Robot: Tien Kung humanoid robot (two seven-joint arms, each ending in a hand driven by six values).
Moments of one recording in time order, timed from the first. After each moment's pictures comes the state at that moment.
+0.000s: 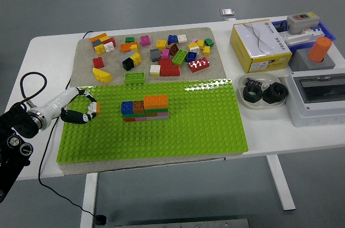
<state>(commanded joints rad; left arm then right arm) -0.28 0.29 -1.27 -1.37 1.85 -0.31 0.26 0.08 -0.10 1.52 0.18 -1.25 0.27 -0.34</state>
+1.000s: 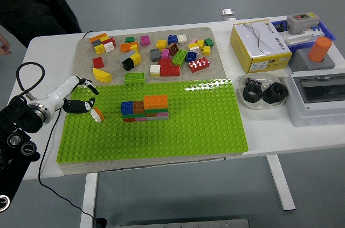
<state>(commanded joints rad) -0.25 0.23 -1.36 -1.49 1.91 -0.35 0.39 0.07 -0.09 1.53 0.18 -1.27 0.28 -0.35</state>
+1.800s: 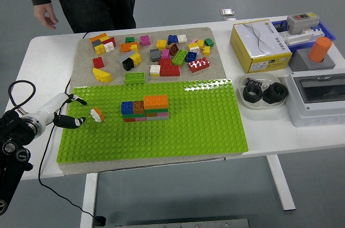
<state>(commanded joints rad) -0.23 0.22 -1.40 -1.38 1.93 -0.35 0.37 0.08 -0.10 1.52 0.18 -1.26 0.28 -0.34</state>
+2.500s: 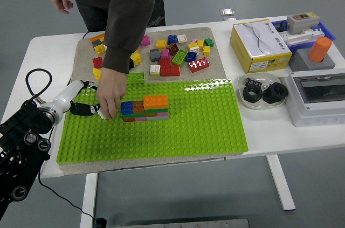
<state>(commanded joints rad) -0.31 0.17 -1.33 -1.30 1.96 -0.25 0.28 0.09 -0.09 1.52 0.18 -1.26 0.28 -0.34</state>
